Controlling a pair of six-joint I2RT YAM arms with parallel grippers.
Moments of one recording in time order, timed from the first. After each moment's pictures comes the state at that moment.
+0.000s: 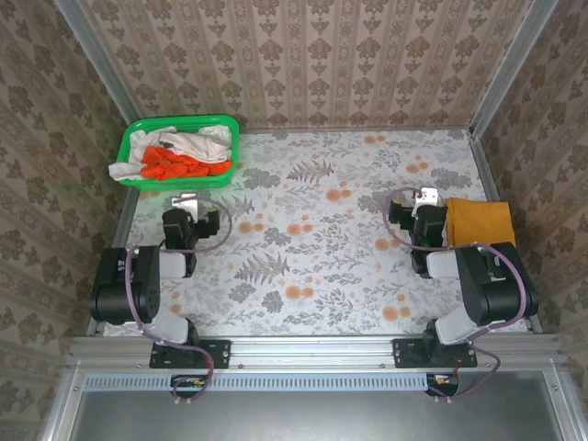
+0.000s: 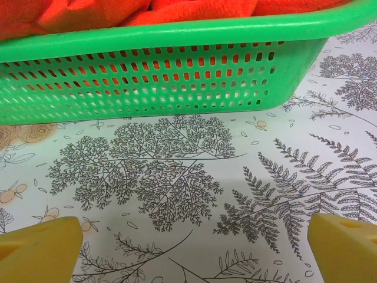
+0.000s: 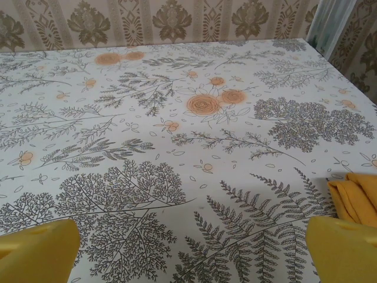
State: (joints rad) left arm -0.02 1.54 0.39 0.73 -0.03 0.07; right arm 0.05 1.53 0.38 0.80 0.26 0.06
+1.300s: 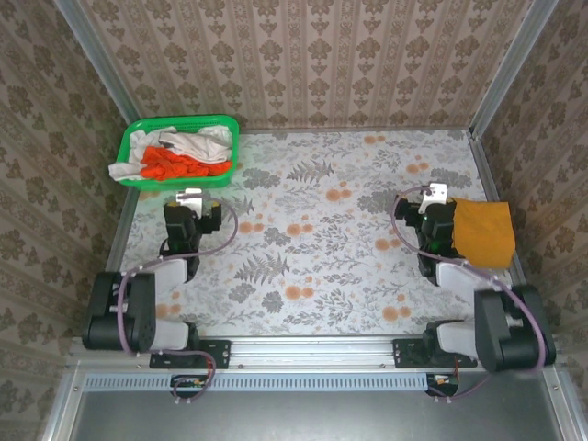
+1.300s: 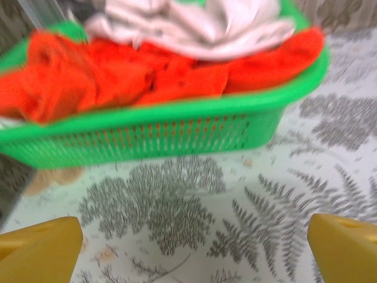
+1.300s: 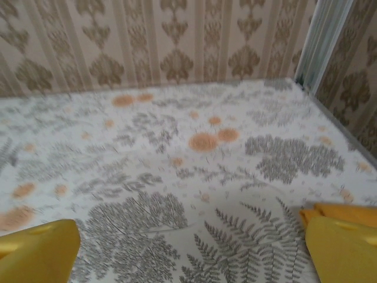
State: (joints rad) left arm -0.14 1.31 0.40 0.60 -0.17 0.13; right arm 0.05 1.19 0.39 0.54 0.23 0.06
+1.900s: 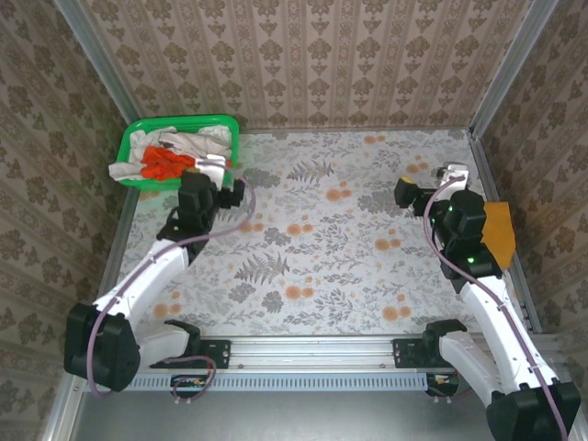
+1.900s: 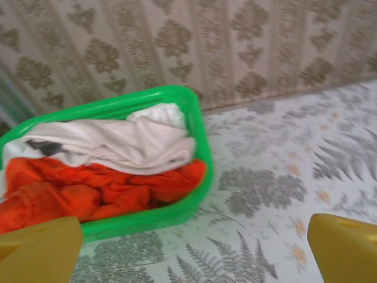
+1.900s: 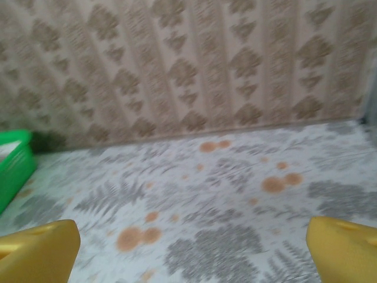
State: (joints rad) left arm -0.35 1.19 0.84 0.04 -0.27 0.07; right arm 0.12 0.81 0.71 -0.10 0.02 0.19
